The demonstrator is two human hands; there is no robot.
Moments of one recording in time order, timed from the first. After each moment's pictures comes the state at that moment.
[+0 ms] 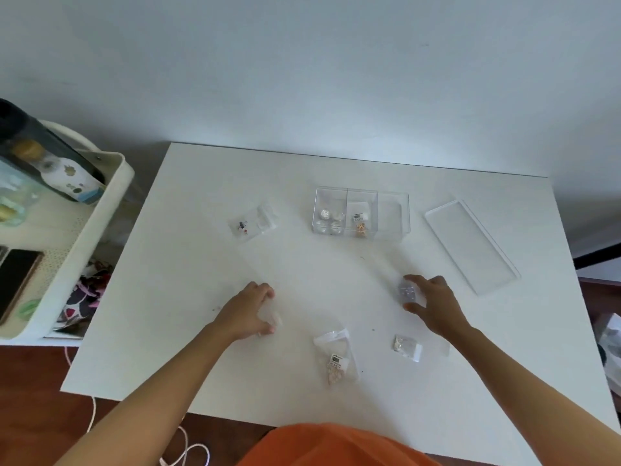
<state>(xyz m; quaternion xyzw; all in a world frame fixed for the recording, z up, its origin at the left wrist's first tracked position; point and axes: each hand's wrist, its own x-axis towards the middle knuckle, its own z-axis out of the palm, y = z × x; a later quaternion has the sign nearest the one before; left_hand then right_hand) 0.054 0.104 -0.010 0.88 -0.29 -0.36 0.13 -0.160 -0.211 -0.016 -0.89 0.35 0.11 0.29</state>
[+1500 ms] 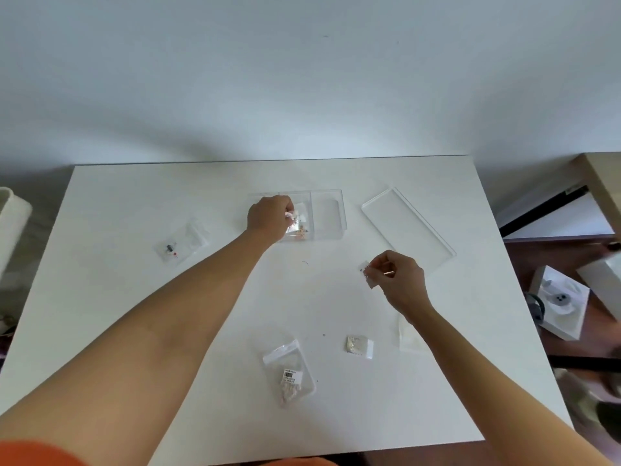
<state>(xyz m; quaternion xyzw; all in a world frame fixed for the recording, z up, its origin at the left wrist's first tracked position) 0.099 -0.140 0.017 0.89 -0.37 -0.18 0.18 -0.159 -0.226 0.029 -0.72 0.49 -0.09 0.49</state>
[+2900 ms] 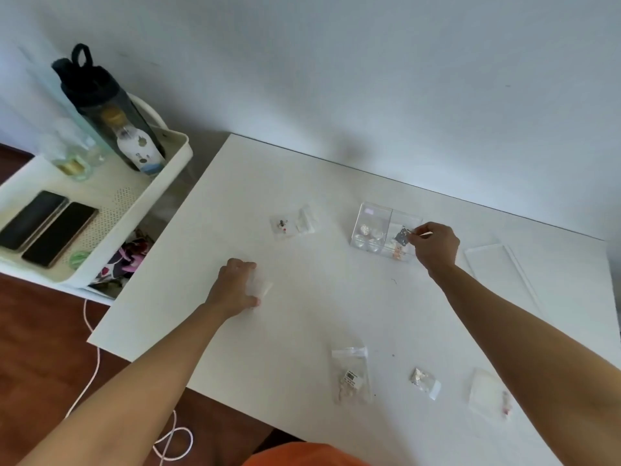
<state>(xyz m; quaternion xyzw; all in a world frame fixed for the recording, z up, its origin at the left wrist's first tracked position) 0.096 0.158 -0.021 0.94 -0.14 -0.25 0.17 0.013 -0.218 0.025 -0.79 0.45 -0.10 0.40</state>
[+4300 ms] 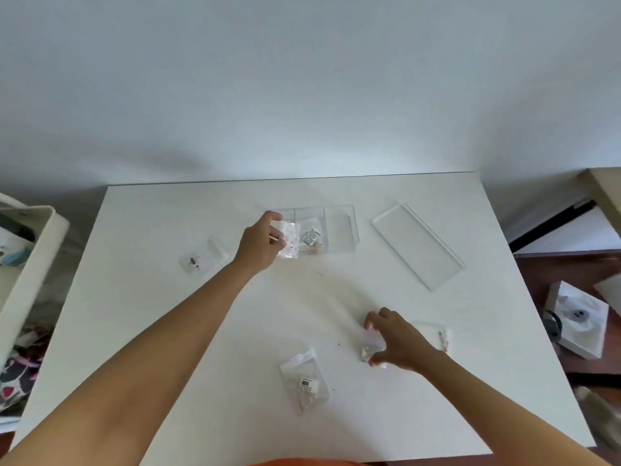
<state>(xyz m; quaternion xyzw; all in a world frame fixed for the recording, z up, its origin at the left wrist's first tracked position) 0.102 -0.075 0.043 0.85 -0.32 -0.23 0.35 -0.197 -0.190 -0.013 -0.89 0.26 0.22 0.29</state>
